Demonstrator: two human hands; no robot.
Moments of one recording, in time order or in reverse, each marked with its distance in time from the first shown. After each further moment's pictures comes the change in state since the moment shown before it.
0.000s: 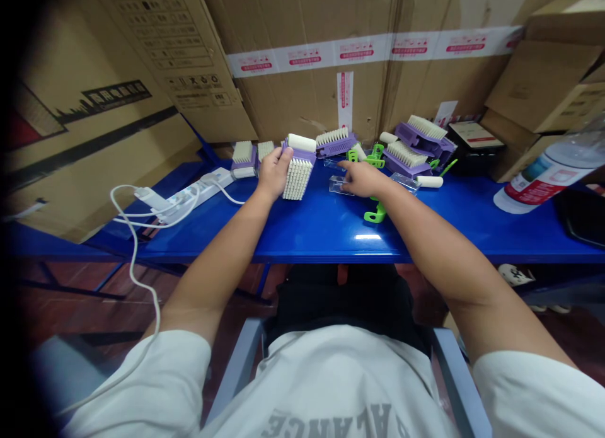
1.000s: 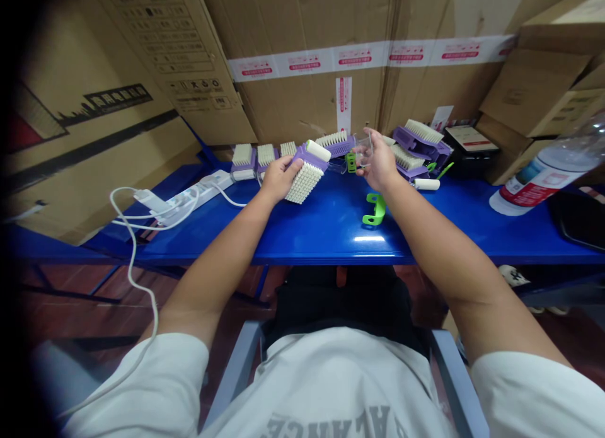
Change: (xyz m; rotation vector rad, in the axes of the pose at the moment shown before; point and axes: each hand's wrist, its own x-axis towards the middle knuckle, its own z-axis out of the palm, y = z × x) left_hand -0.006 0.024 -0.003 -0.019 -0.222 -0.071; right_hand 0.038 0.065 0.015 1.072 0.536 -0.023
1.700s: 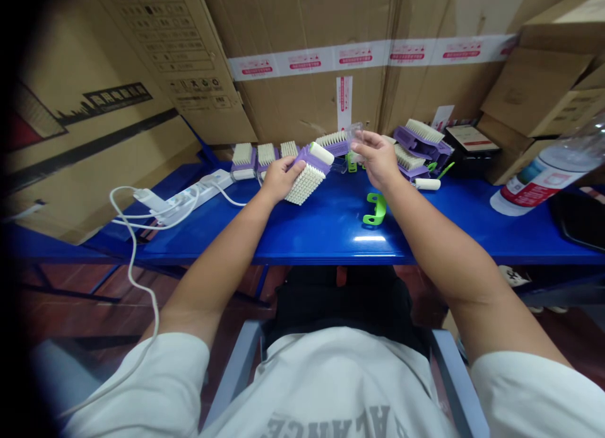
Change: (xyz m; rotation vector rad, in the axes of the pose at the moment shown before) left_hand -0.001 0.004 -0.001 0.029 -0.050 -0.006; right_hand -0.011 -0.021 0.017 0.164 0.124 0.005
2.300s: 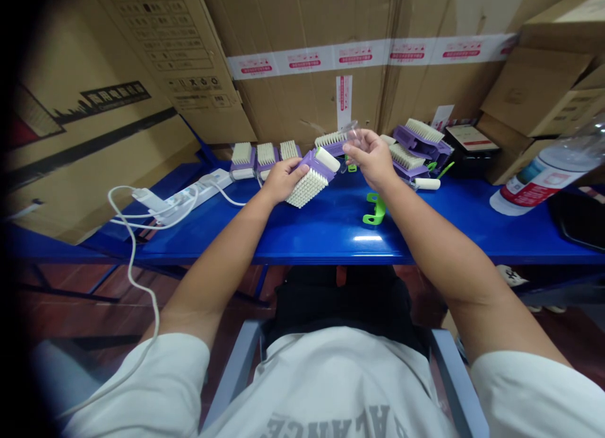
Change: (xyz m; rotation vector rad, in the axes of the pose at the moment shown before) left_hand -0.003 0.006 0.001 -0.026 -0.126 0.037; right_hand -0.015 -0.015 0.017 -0.111 -0.103 -0.105
